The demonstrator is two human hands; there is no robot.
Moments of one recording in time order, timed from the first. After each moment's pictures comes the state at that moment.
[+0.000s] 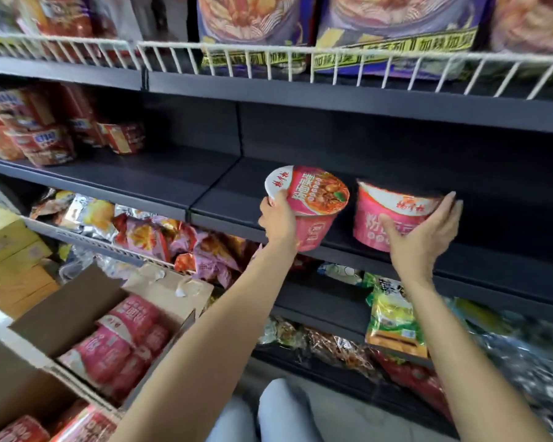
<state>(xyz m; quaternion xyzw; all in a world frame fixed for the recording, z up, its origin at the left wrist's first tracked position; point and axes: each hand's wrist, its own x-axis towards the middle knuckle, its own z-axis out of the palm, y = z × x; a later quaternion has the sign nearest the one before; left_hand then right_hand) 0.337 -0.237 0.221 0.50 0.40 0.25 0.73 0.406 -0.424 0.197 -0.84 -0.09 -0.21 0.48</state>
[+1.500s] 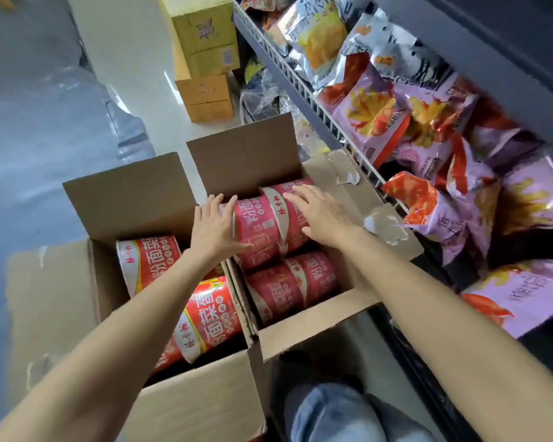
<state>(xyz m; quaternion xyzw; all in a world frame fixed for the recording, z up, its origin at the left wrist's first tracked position) -0.037 0.091 -0.100 0.79 0.60 -0.07 0.12 0.198 0.071 -0.084 -0.59 -0.79 0.13 -0.03</state>
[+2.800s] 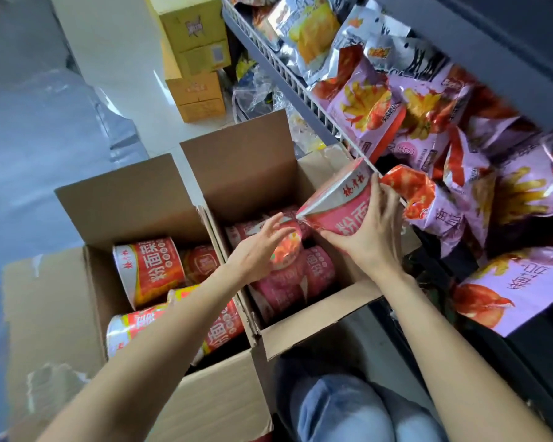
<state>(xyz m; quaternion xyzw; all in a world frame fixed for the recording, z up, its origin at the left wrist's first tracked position) 0.010 0.056 -0.124 0.89 0.39 0.01 0.22 0.223 -0.009 -0.059 -0.79 -0.54 0.10 0.27</state>
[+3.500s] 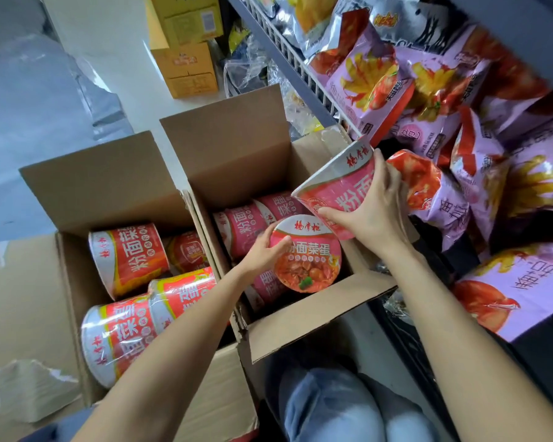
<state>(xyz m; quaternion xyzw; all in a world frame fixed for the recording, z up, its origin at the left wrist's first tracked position) 0.044 0.035 -0.166 0.50 0.54 0.12 0.66 0.241 0.010 -0.052 -0.80 -0.52 0.17 0.23</state>
